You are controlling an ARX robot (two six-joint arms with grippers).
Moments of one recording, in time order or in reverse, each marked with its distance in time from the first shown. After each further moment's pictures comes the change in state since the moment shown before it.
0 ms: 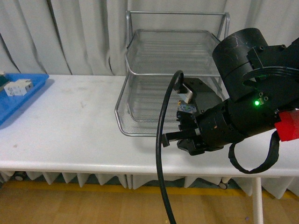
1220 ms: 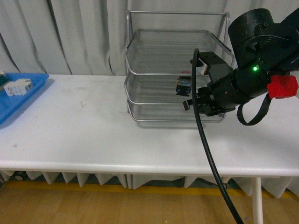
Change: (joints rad) left arm 0.000 0.000 0.000 0.000 0.000 0.000; right arm -0.127 0.170 0.323 -0.067 0.072 -0.164
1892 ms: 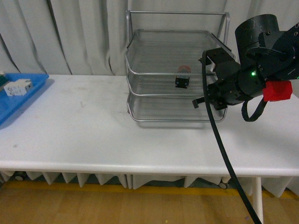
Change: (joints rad) left arm 0.000 0.000 0.000 0.000 0.000 0.000; right arm -0.047 0.066 0.038 0.163 0.135 -0.071
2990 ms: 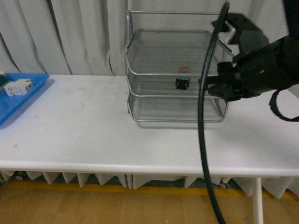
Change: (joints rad) left arm 0.000 0.000 0.000 0.000 0.000 0.000; right arm 0.055 -0.428 -0.380 -0.016 -0.163 0.137
